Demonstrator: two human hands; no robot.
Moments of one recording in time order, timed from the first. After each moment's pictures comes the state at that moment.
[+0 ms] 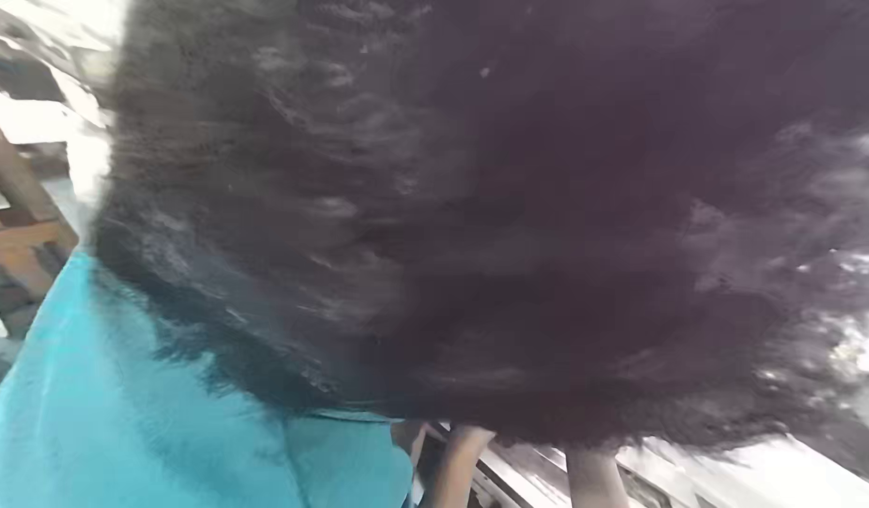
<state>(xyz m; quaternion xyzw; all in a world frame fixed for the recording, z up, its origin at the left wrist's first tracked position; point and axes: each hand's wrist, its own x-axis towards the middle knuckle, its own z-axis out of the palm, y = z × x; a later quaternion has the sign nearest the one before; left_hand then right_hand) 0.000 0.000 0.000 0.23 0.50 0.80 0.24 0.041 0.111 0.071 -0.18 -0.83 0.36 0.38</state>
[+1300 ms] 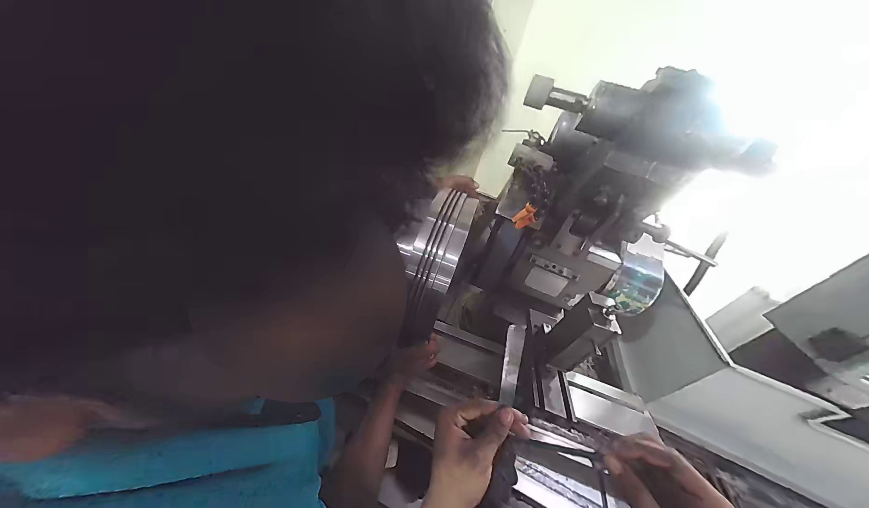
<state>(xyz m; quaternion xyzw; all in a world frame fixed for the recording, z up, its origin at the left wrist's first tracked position) 0.069 0.002 0.008 0.30 0.36 0.86 0.19 0.235 0.142 0.053 -0.04 -0.80 0.41 0.44</state>
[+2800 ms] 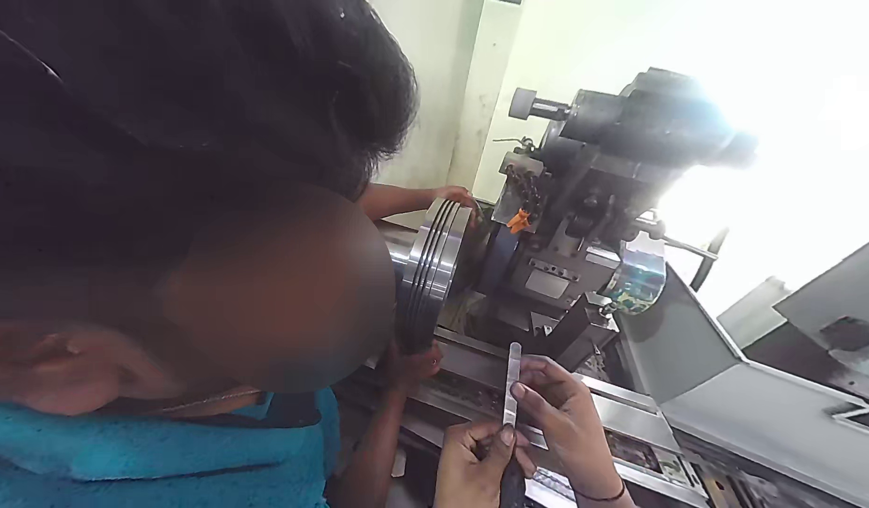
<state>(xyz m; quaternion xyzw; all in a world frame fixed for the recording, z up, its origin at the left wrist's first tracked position) 0.087 -0.012 0.016 0.31 0.40 0.83 0.25 0.136 0.127 0.064 -0.03 -0.71 0.61 0.35</state>
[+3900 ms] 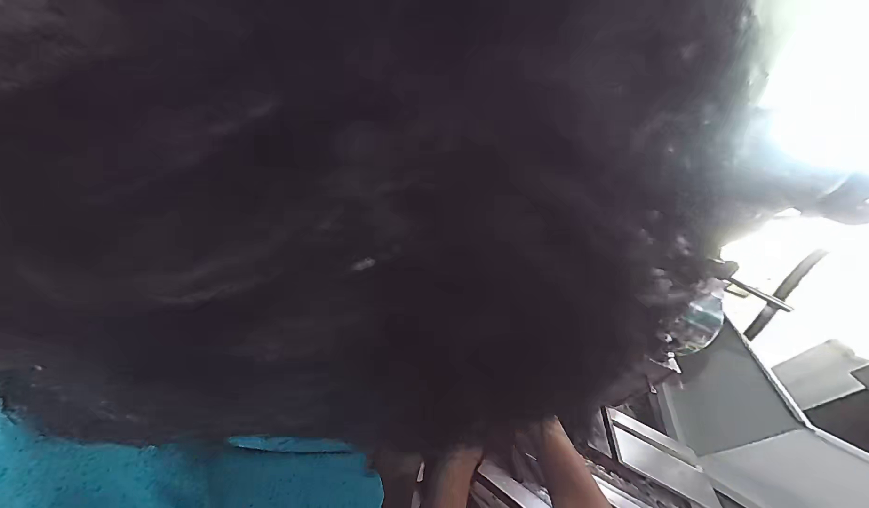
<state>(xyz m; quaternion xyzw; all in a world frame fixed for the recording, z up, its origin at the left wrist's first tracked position) 0.003 0.005 0.007 0.09 0.40 0.87 0.27 0.002 0.094 0.066 -0.18 -0.84 0.27 0.43</state>
